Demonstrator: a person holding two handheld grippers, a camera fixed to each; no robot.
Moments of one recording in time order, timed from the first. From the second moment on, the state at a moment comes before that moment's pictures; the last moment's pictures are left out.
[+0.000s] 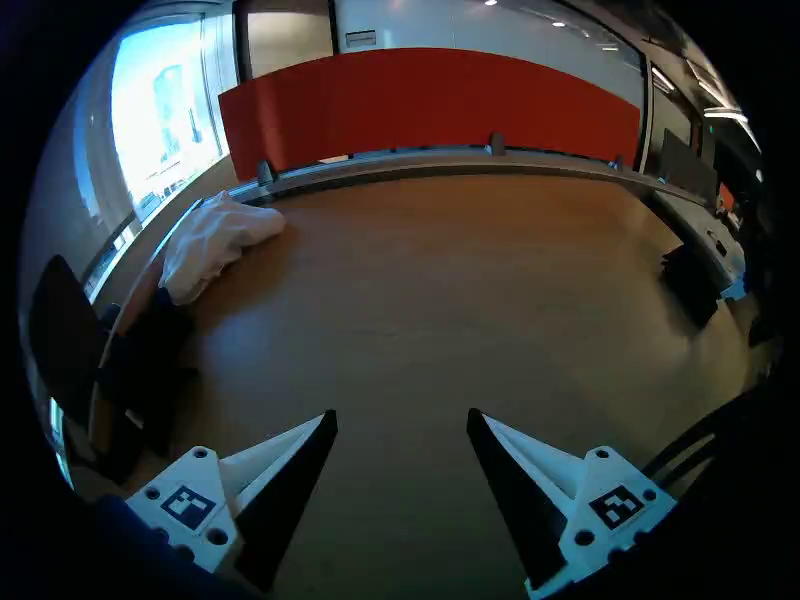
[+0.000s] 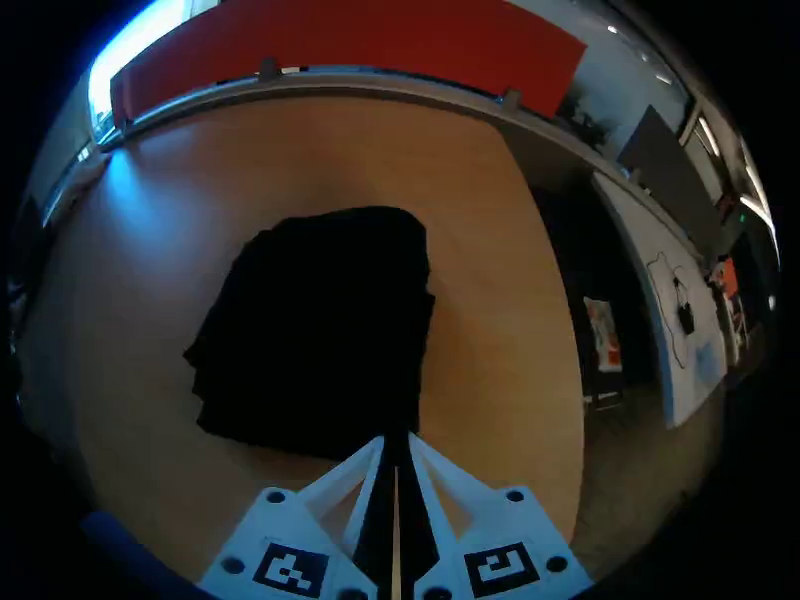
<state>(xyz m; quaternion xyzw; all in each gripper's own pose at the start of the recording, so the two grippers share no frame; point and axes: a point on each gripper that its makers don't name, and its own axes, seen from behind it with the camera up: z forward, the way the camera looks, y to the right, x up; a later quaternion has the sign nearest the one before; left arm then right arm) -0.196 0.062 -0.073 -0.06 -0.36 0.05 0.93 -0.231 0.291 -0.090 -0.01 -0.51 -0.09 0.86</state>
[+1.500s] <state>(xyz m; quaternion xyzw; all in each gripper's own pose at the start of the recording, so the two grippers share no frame) -0.190 0.058 -0.072 -0.06 -0.36 0.04 0.93 -0.221 0.278 -0.099 -0.04 -0.48 -0.09 0.87</state>
